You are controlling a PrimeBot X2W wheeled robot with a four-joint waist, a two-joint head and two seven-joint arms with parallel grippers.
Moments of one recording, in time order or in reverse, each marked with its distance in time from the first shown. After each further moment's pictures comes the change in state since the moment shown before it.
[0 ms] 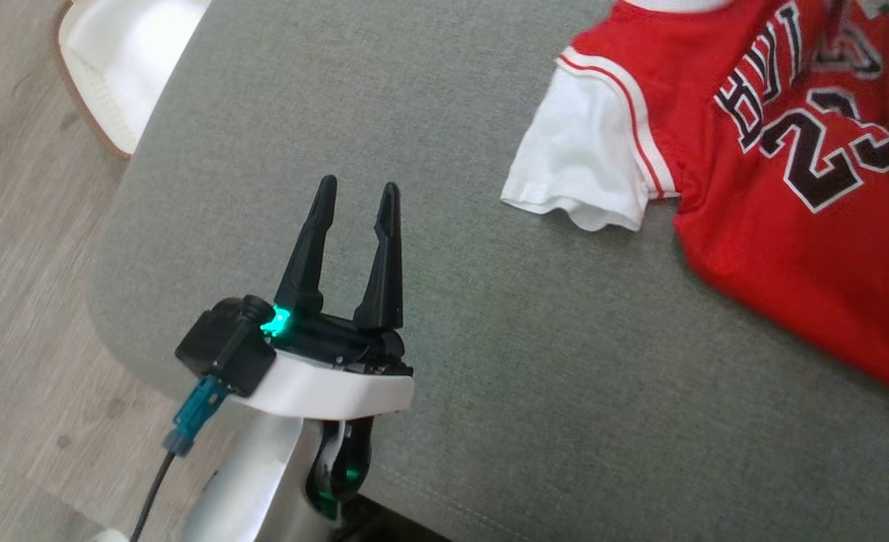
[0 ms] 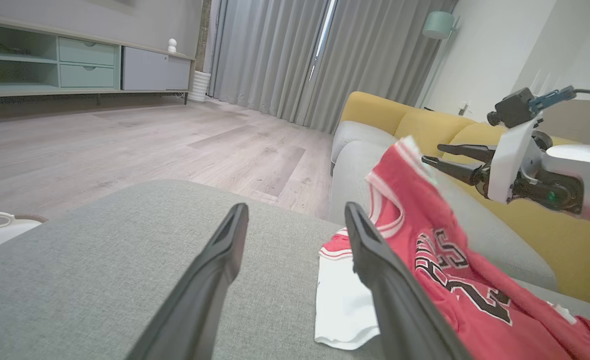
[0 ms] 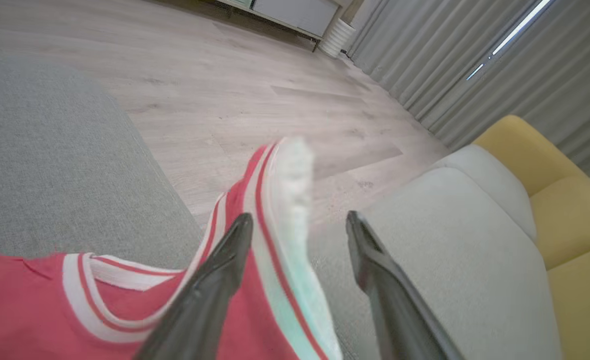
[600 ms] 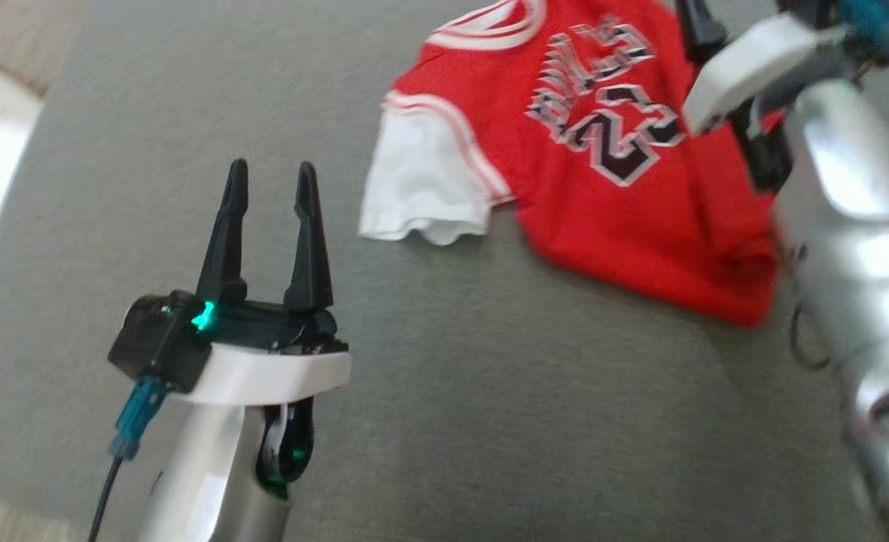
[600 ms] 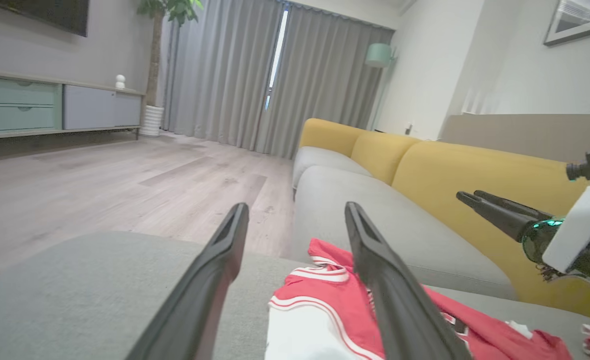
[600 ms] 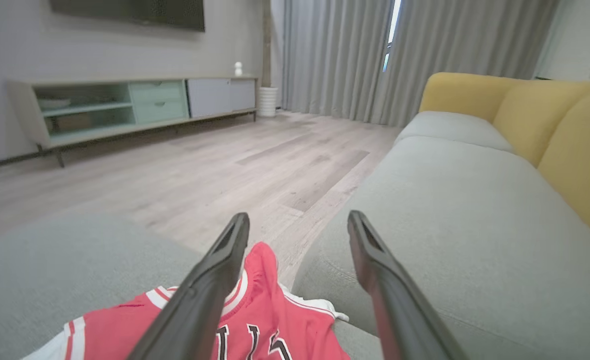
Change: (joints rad) left arm 0.012 0.000 0.176 0.001 0.123 -0.016 0.000; right arm 0.358 0.224 -0.481 -0.160 0.046 0.000 -0.188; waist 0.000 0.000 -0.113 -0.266
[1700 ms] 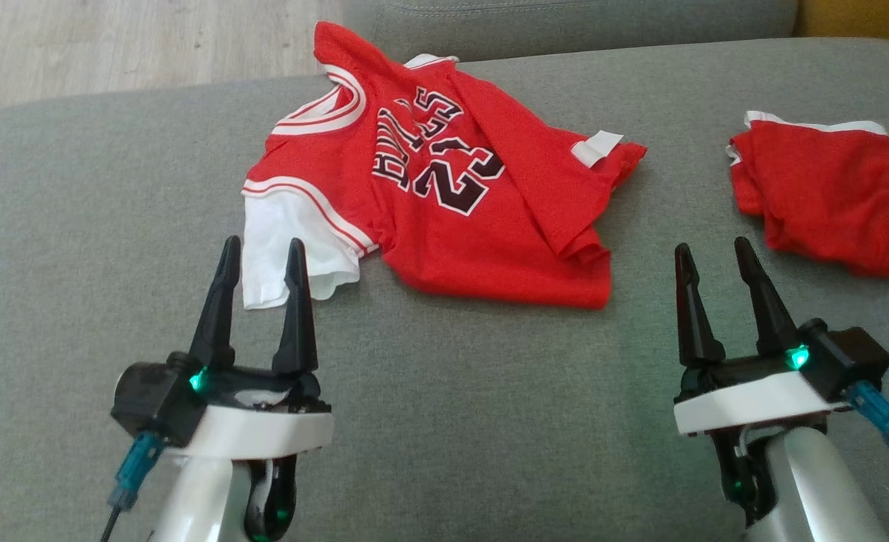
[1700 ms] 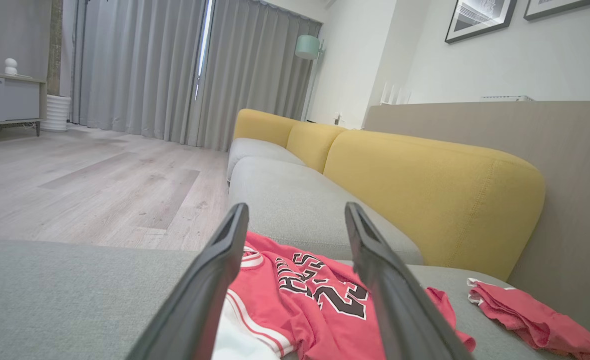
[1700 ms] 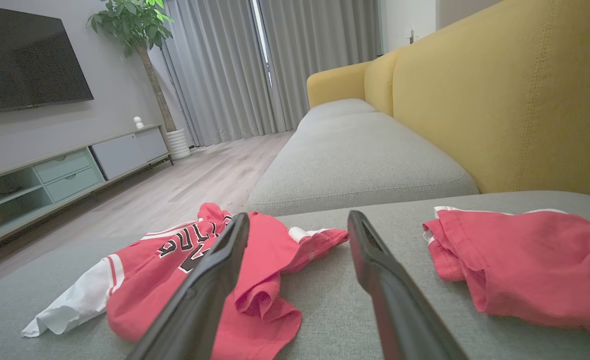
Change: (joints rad) left arm 0.140 0.001 0.067 0.025 0.065 -0.057 0.000; right arm 0.954 0.117 -0.285 -0.806 0.028 0.000 0.000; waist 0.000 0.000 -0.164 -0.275
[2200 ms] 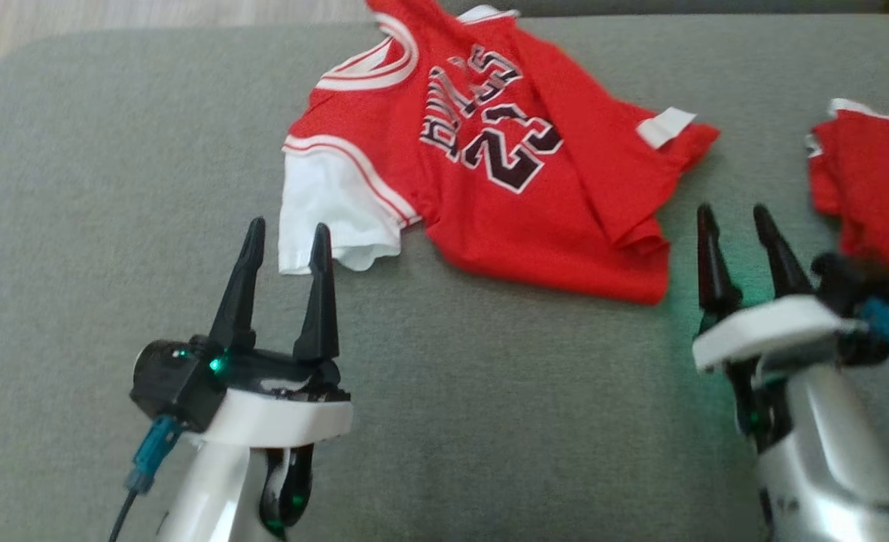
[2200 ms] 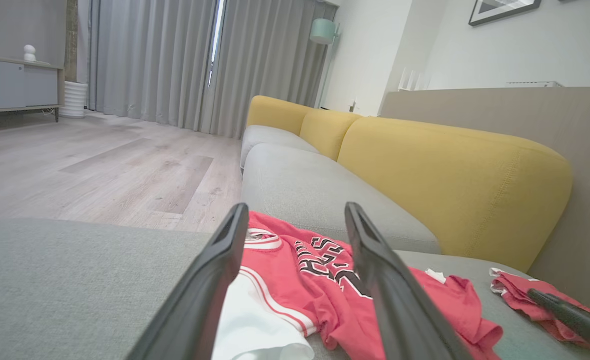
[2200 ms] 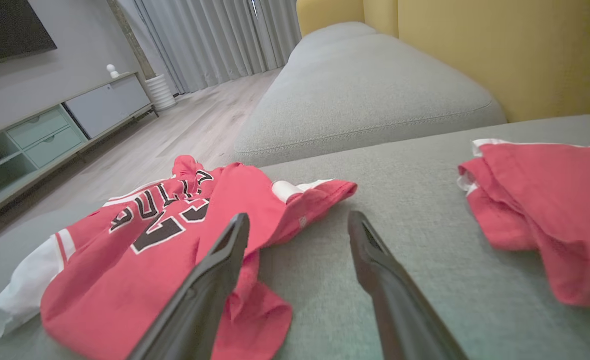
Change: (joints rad) left arm -0.032 0.000 -0.045 -0.001 -0.002 0.000 0.000; right arm -0.144 0.001 -0.081 0.175 0.023 0.000 0.115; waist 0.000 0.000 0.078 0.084
